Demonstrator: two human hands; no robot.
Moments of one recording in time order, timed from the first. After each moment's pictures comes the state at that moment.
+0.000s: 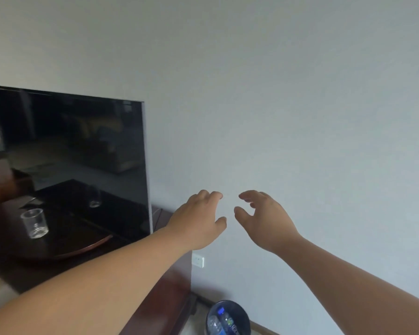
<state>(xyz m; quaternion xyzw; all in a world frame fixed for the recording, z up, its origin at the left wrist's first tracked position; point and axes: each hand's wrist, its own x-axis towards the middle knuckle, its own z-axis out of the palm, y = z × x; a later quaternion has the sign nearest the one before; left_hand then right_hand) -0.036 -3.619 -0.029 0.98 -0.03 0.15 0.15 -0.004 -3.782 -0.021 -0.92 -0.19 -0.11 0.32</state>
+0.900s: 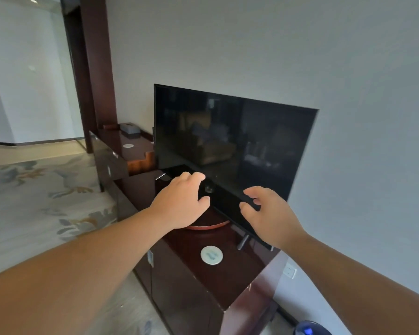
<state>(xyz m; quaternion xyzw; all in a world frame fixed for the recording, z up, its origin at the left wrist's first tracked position) -0.253 -3.291 -0.021 0.94 0.18 0.23 0.14 -0.144 -3.465 -0.029 -0.87 -0.37 -0.06 0.31</state>
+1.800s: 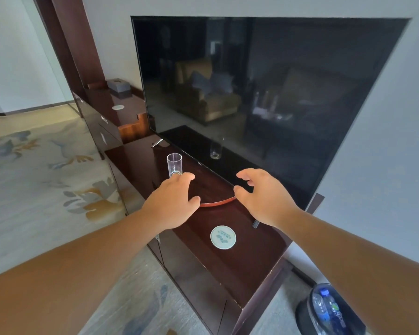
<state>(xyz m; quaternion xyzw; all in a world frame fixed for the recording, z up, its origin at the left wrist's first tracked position) -0.154 -3.195 -0.125 0.95 0.23 0.11 0.17 -0.033 -3.363 -0.108 -0.89 -0.36 0.04 0.29</state>
